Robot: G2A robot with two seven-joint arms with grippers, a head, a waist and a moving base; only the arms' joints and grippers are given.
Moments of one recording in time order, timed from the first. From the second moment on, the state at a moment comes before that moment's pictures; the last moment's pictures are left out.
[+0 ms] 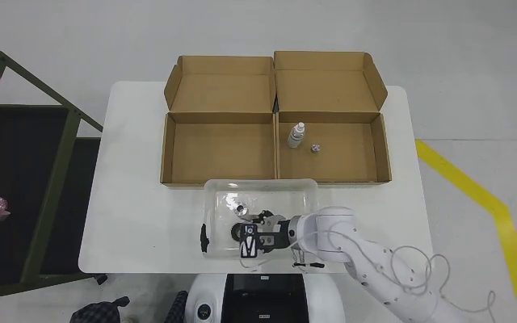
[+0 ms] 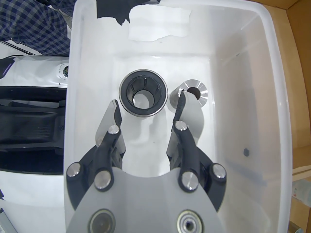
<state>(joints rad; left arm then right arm) -0.11 -0.30 -0.54 -1.19 3.07 0.29 0.07 -1.09 -1.13 0.76 -1.84 -1.32 -0.75 0.59</state>
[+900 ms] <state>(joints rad) -0.11 -0.30 -0.54 -1.19 3.07 0.29 0.07 -0.99 -1.18 0.65 -1.74 -1.30 -0.75 0.59</state>
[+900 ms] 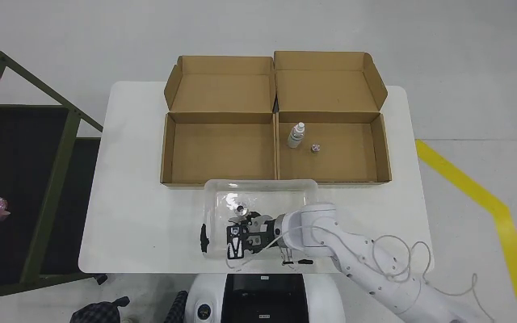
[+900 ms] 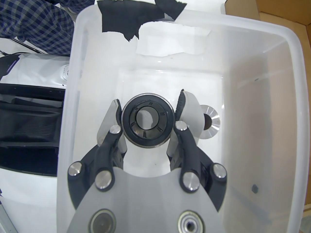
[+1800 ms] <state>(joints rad) -0.11 -0.30 -0.54 -1.19 3.07 0.29 0.07 -1.01 -1.16 0.76 -1.78 -1.18 -0.82 0.56</state>
